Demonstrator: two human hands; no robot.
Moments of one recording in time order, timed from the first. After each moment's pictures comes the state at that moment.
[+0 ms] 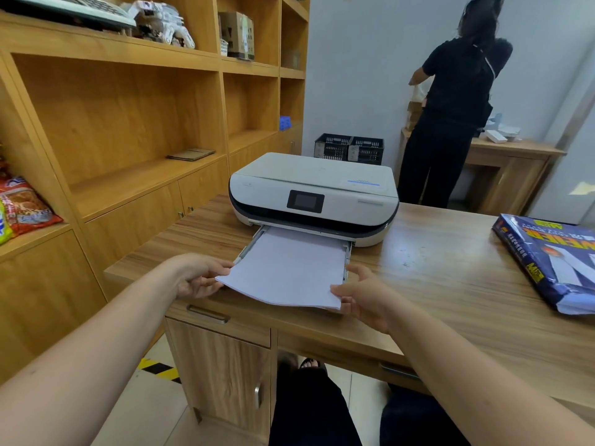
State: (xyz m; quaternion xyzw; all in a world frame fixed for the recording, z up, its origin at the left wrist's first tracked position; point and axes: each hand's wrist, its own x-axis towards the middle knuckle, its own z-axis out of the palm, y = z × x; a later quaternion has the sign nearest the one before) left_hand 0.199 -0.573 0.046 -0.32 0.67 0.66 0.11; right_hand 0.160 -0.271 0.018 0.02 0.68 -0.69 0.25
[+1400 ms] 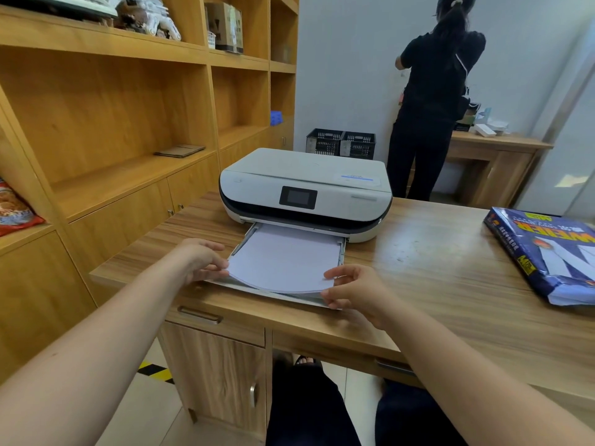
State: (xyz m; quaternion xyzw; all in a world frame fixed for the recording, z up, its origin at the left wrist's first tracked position) left_hand 0.171 -0.568 0.047 -0.29 0.72 0.62 0.04; right_hand 0.158 -0.266 0.015 -0.02 0.75 -0.64 0.20
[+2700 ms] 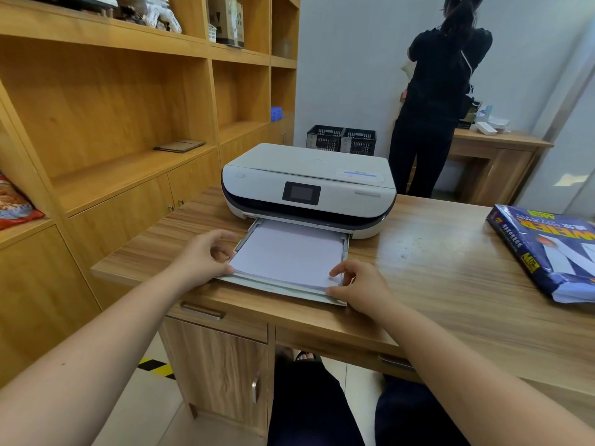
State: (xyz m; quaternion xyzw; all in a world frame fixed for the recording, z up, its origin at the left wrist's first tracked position) left_hand 0.179 -0.579 0.018 -0.05 0.92 0.38 -0.09; right_hand 0.152 -0.270 0.002 -0.13 0.90 -0.41 0.04
